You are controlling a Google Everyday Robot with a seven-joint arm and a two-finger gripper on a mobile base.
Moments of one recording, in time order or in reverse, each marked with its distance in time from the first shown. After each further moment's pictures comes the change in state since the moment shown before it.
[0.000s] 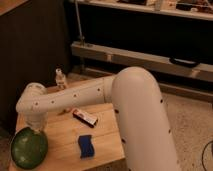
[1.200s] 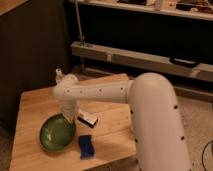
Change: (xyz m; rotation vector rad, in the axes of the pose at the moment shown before) arm -0.123 0.119 0.010 -0.040 -0.162 0.320
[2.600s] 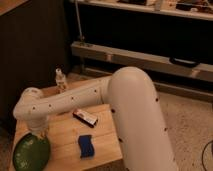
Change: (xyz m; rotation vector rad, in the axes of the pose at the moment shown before) arm 0.047 -0.162 -0.017 0.012 0.056 -0.270
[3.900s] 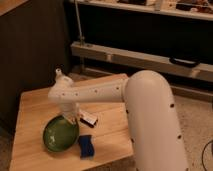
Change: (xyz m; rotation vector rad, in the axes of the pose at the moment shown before) arm -0.105 0.147 0.008 -0.137 -0.145 0.271
